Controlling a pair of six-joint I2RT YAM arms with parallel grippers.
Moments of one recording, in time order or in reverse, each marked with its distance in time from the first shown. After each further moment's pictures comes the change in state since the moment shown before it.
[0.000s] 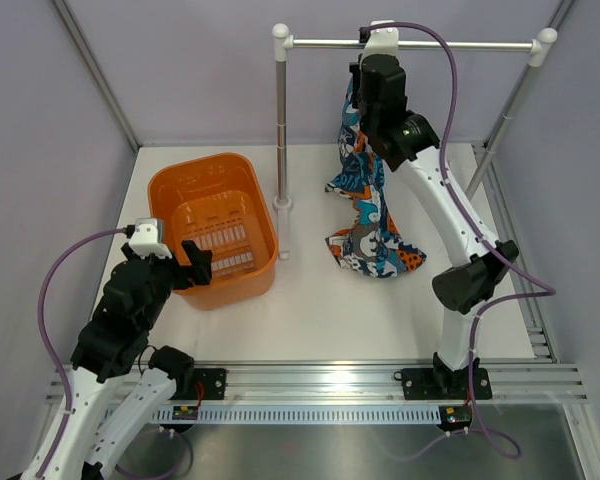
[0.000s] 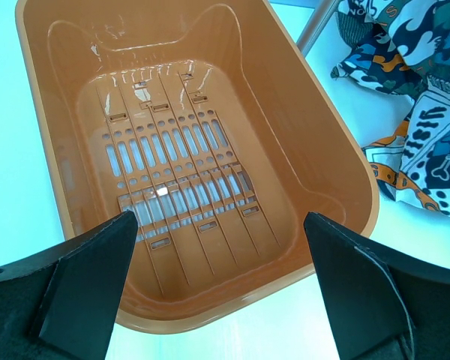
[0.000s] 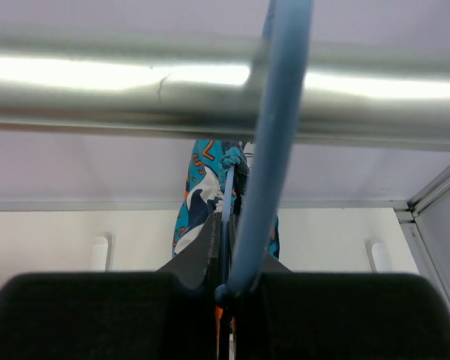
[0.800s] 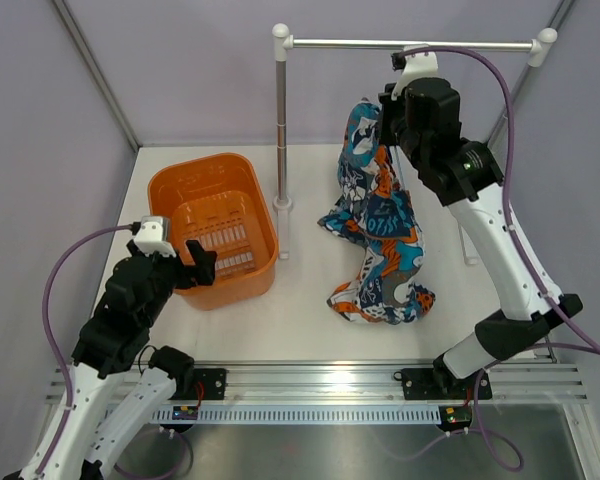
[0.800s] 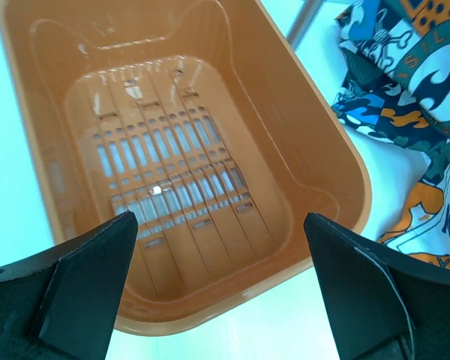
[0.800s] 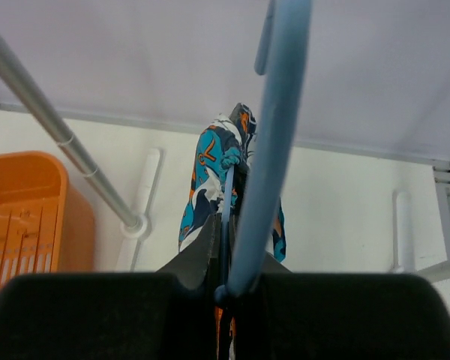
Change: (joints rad) left arm 0.000 0.014 0.004 0.000 0.037 0.010; right arm 0.000 -0.351 -0.216 -0.252 -0.219 0.100
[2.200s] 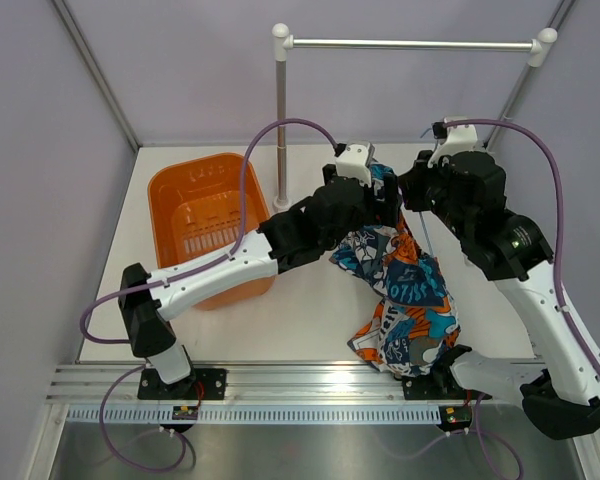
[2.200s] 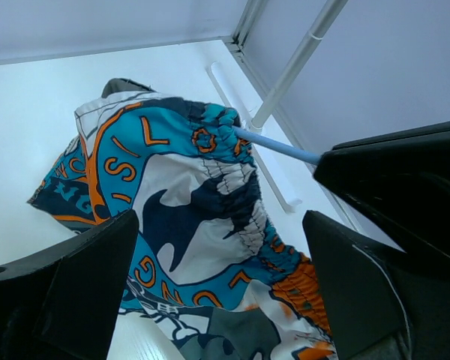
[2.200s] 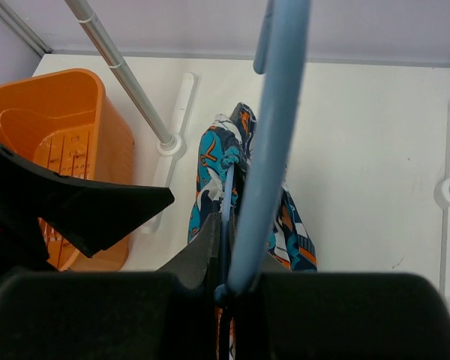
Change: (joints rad) left arm -0.687 1.228 0.860 0.462 -0.256 -0.195; right arm 0.000 -0.489 -0.547 -0.024 -0.136 0.175
